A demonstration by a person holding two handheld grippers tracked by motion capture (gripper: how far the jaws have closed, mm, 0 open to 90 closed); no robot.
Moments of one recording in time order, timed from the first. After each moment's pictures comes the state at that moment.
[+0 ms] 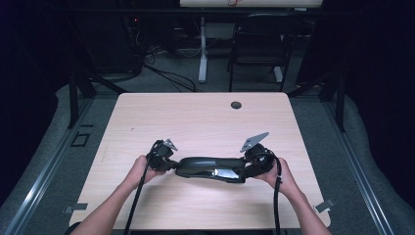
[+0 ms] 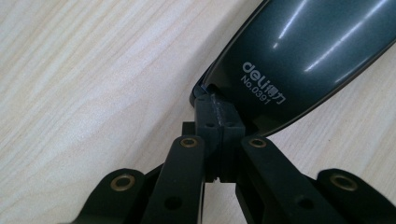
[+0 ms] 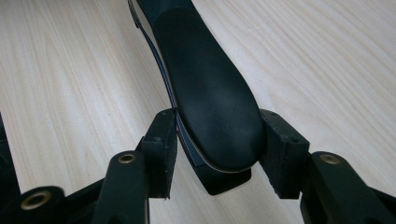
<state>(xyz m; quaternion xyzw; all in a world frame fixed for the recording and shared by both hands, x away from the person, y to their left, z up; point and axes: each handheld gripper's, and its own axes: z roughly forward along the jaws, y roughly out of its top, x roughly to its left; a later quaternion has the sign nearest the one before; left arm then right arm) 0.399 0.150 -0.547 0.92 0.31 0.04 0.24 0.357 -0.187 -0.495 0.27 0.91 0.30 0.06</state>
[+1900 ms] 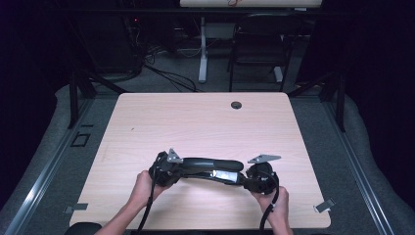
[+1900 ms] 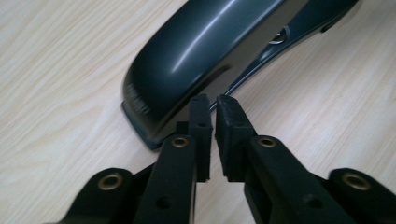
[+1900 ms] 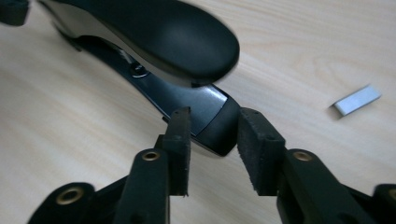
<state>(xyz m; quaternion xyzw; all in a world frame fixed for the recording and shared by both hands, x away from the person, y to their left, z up) 0.327 0.119 -0.520 0.89 0.32 0.12 0.28 0.294 -0.182 -0.517 0.50 0.79 0.32 0.14</state>
